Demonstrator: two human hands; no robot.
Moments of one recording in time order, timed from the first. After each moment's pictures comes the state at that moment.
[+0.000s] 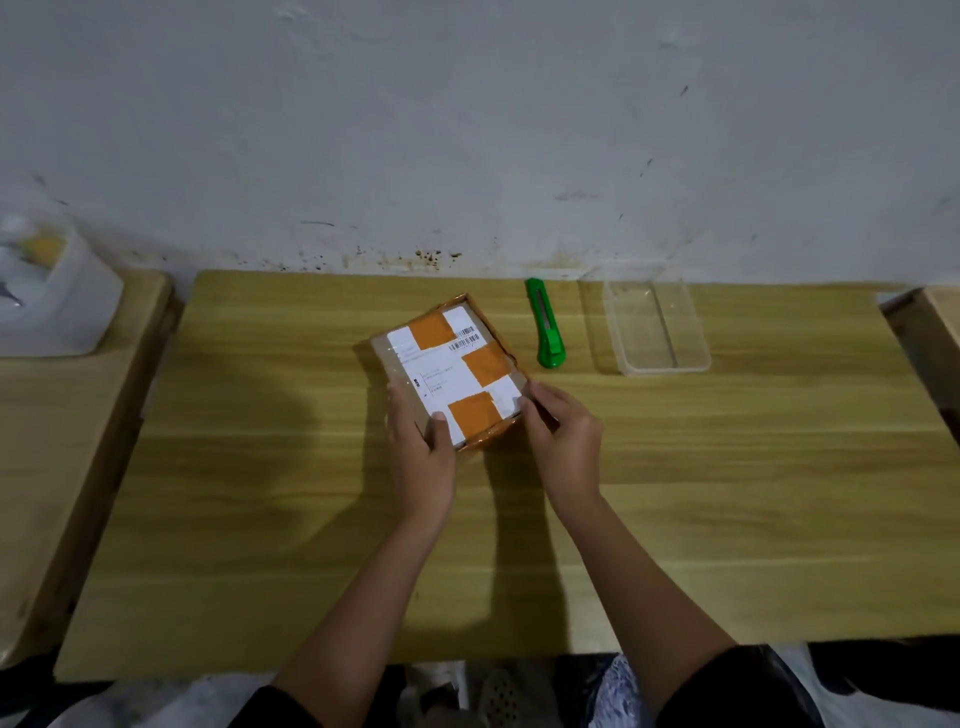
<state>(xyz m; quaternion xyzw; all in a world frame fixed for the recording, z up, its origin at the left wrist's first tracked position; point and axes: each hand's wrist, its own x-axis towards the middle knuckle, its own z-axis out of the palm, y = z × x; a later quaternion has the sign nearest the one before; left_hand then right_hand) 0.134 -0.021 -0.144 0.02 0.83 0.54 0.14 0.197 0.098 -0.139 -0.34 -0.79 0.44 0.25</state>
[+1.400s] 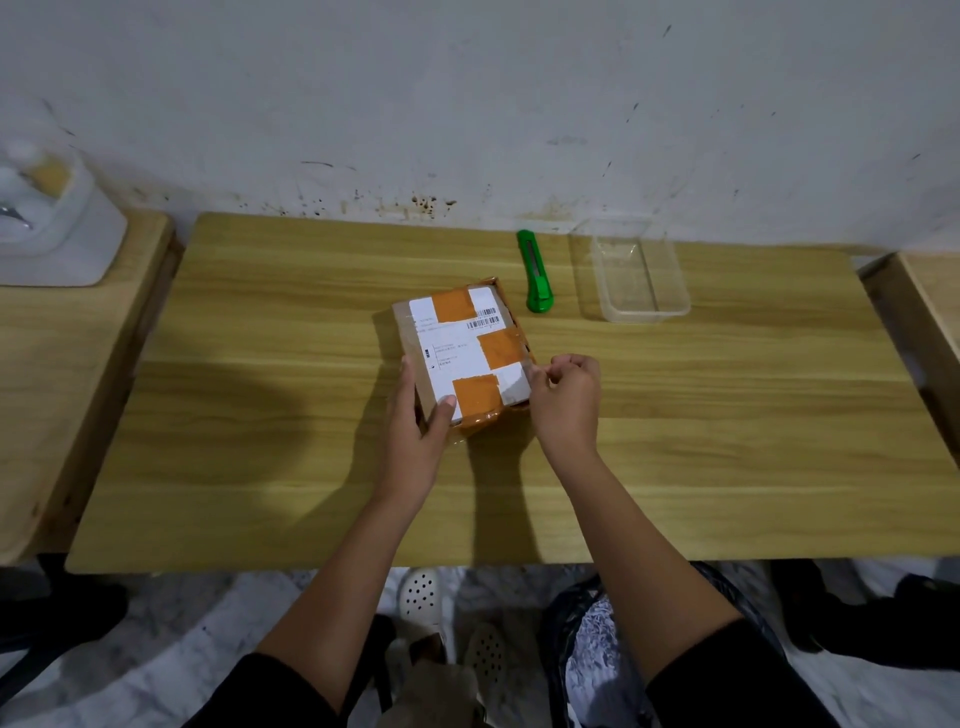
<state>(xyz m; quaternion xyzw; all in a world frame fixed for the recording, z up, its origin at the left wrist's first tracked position) 0.182 -0.063 -0.153 0.09 0.79 0.58 0.20 0.234 0.076 -0.111 -0.47 -0.77 0.41 0.15</state>
